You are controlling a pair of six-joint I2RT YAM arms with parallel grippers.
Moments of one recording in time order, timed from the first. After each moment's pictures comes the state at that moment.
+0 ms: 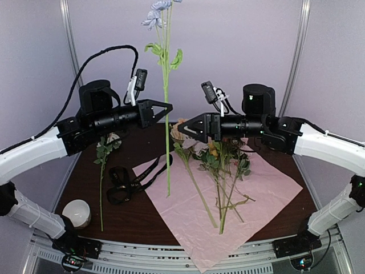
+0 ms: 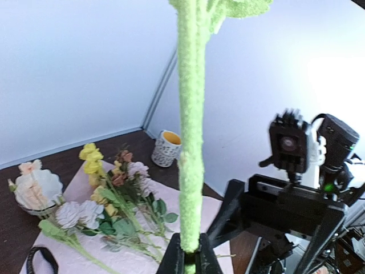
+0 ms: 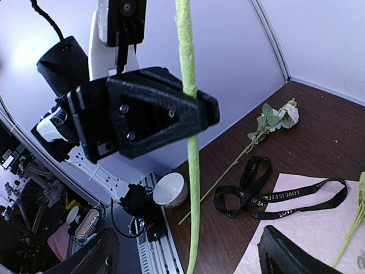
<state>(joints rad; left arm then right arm) -0.83 1.29 1.22 0.00 0.21 -0.44 0.88 1.39 1.28 -0.05 -0.45 0.47</state>
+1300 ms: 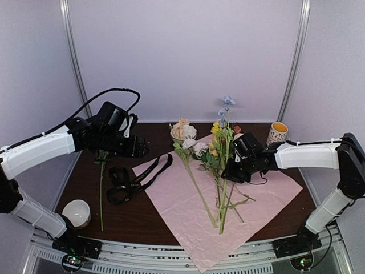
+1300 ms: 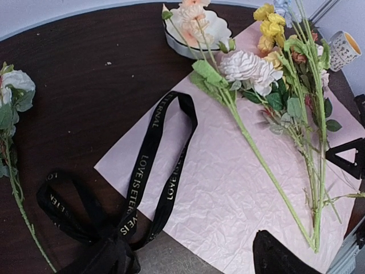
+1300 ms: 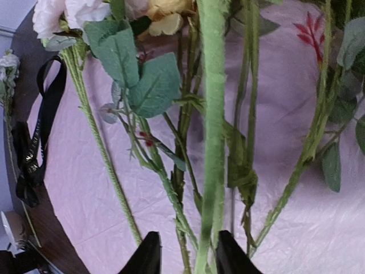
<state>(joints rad) -0.70 1.37 1.19 -0.63 -0.08 -0.45 0.67 1.55 0.93 -0.33 -0.06 0.84</state>
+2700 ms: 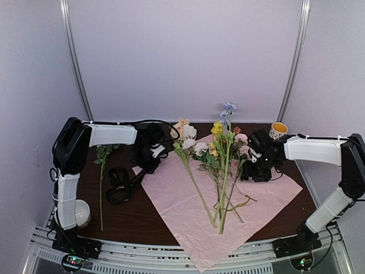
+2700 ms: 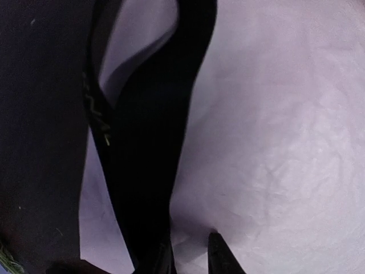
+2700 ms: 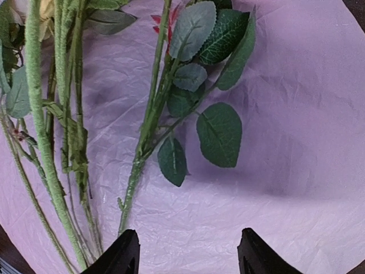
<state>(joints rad) -0.66 2.14 1.59 -0.80 -0.12 0.06 0.48 1.51 0.95 -0.64 0.00 0.57</state>
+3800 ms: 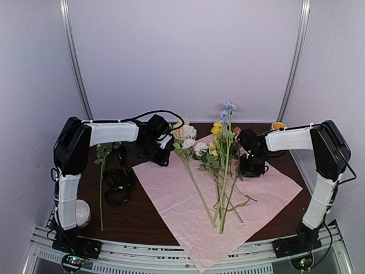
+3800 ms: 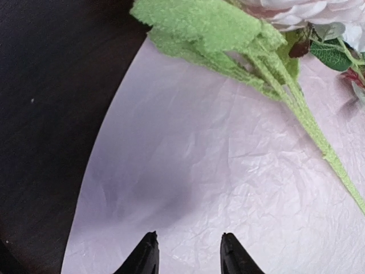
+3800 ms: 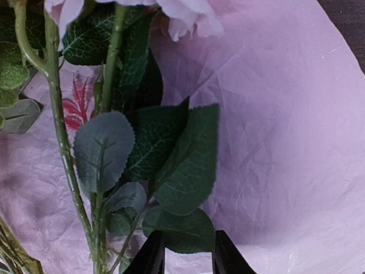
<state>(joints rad) -0.65 2.13 1.64 -0.66 0.04 -0.09 0.44 1.82 1.14 -0.66 0.17 0.67</state>
